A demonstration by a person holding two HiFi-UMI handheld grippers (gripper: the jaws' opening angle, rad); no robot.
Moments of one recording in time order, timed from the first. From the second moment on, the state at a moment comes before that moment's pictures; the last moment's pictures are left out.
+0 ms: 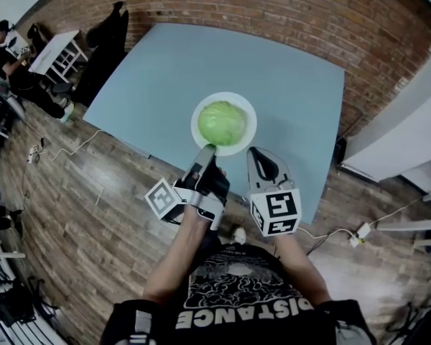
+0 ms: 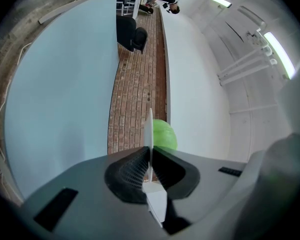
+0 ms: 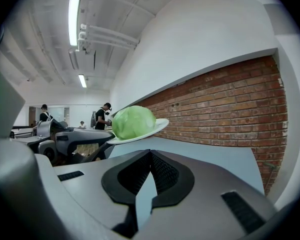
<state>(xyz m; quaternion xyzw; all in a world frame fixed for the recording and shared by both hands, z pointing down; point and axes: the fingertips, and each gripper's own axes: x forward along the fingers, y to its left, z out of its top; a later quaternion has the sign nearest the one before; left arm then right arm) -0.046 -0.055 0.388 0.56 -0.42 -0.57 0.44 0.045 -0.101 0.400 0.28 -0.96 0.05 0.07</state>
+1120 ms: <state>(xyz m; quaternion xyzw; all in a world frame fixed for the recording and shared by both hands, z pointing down) -0.148 -0.144 0.413 0.57 -0.38 -0.55 0.49 -0.053 -0.174 0.413 0.33 -0.94 0.05 0.09</state>
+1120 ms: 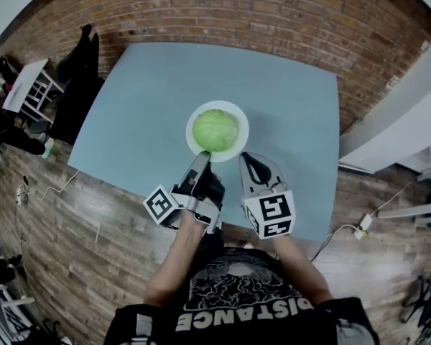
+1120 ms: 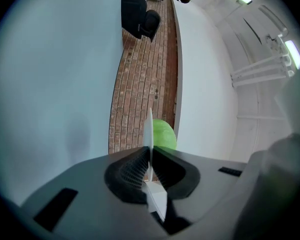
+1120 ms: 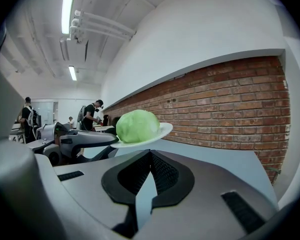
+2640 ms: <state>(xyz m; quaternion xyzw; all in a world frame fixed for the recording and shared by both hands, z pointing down) -0.178 -0.222 0.540 0.63 -0.34 -0.38 0.59 -0.087 -0.228 0.486 0.44 -0.88 0.09 0.15</state>
